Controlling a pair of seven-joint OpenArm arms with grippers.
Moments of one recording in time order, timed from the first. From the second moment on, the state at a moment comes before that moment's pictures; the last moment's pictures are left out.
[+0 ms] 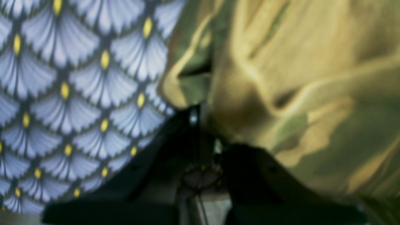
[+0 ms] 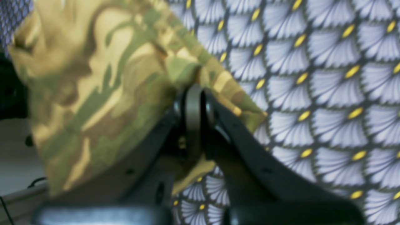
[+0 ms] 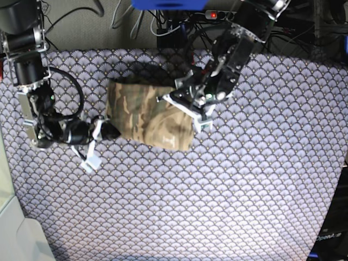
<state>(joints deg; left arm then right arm) -2.4 -4.0 28.3 88.4 -22.8 39.3 65.4 17.9 25.6 -13.8 65.1 49.7 39.5 -55.8</state>
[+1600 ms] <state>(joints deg) 1.0 -21.5 0.7 100.0 -20.0 39.5 64.5 4.8 14.3 11.0 99.7 50.9 39.7 -79.0</state>
